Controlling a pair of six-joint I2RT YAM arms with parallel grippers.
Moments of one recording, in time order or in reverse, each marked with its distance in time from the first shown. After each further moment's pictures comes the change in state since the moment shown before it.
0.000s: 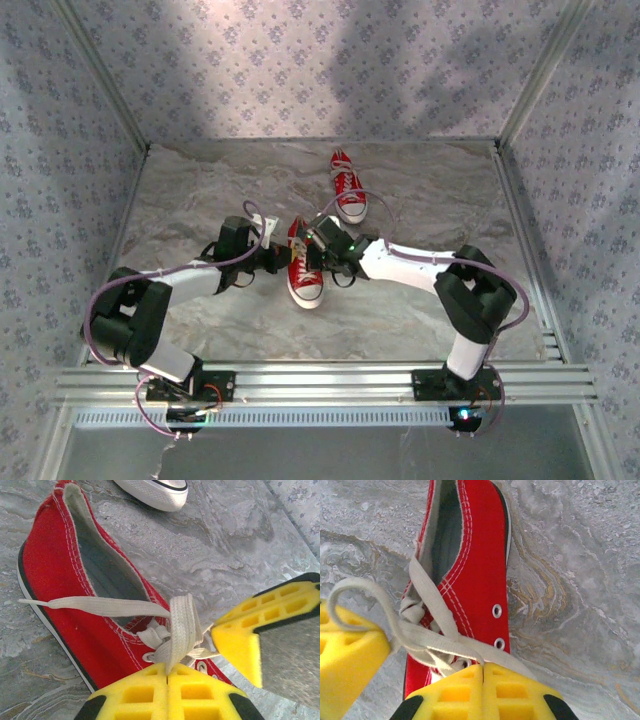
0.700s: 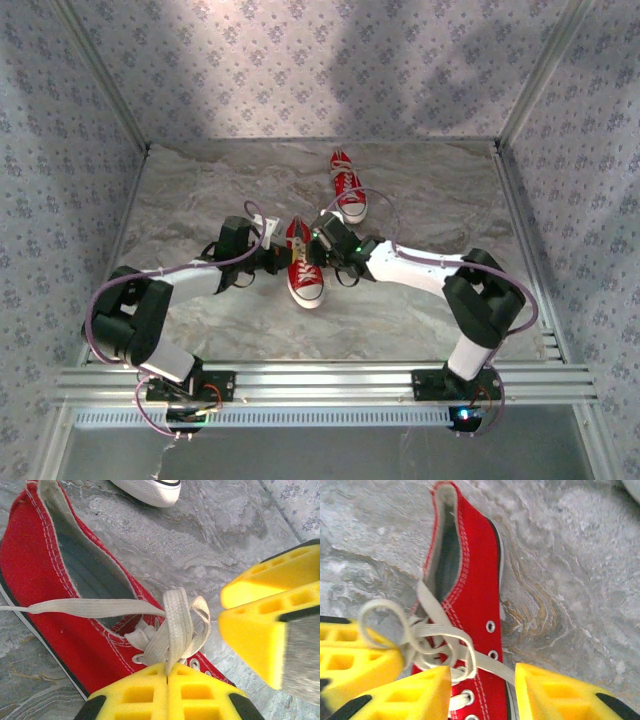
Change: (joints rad) left arm 0.000 0.009 0.002 0.001 0.029 0.000; right arm -0.002 -0.069 -0.047 0.066 0.037 -0.047
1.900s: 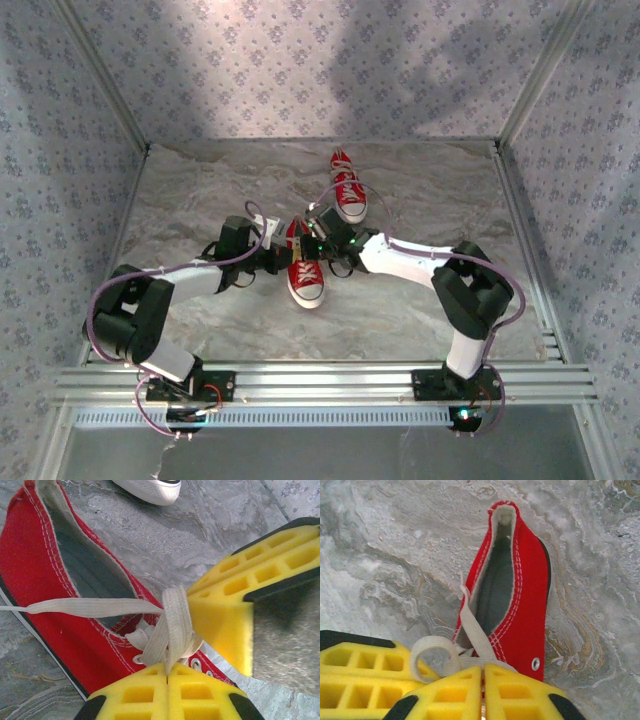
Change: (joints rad) left arm 0.000 0.009 0.004 0.000 0.003 0.008; right arm -0.031 0.097 0.089 0.044 -0.127 -0.091
